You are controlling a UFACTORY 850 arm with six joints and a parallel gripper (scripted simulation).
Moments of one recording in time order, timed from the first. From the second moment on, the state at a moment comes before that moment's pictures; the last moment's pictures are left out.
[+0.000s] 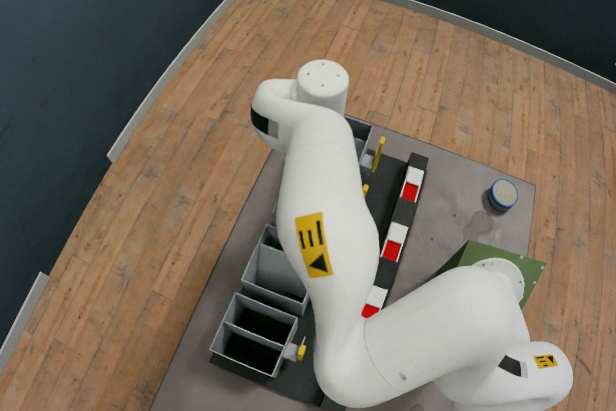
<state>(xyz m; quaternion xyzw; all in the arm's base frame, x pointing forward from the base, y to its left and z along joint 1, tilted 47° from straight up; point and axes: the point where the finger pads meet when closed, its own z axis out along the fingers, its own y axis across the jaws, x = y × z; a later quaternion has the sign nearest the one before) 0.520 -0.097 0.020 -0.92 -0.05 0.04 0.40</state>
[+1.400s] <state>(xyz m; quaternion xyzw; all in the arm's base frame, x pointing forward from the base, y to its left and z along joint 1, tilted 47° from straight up) 0.411 -0.129 -0.046 -0.82 -0.04 0.04 0.56</state>
